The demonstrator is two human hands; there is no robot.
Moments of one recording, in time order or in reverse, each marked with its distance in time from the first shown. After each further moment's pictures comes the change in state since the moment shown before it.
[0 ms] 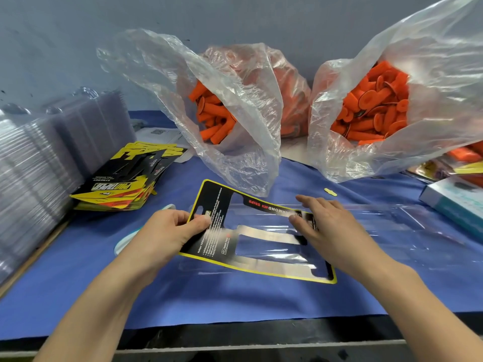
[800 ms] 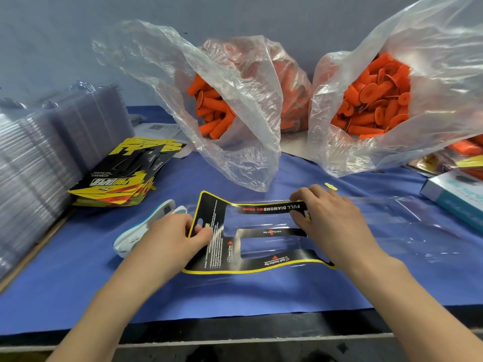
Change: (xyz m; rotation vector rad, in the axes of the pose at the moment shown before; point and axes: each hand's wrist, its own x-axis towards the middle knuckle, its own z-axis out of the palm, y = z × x) left_hand -0.011 0.000 0.012 0.538 0.173 0.096; right_hand 0.003 -0.010 0.004 -0.266 0.181 -0.072
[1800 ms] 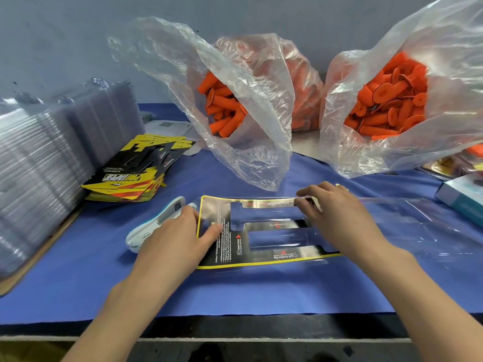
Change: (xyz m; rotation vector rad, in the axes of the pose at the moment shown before) left_hand -0.001 -0.011 0.008 0.202 0.037 -0.039; right_hand 0.017 0.004 0.008 0.235 -0.001 0.040
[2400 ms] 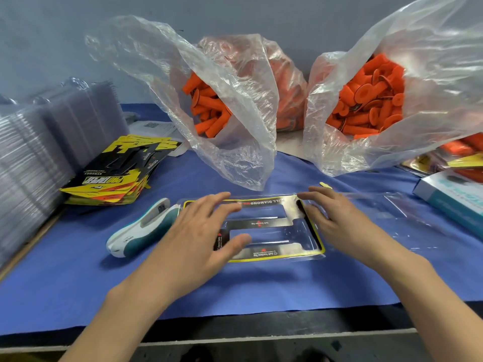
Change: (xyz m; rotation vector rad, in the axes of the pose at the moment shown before) left_hand -0.012 0.033 -0.003 -0.051 -0.043 0.571; right_hand -0.015 0.035 -0.012 0.215 -0.162 0.002
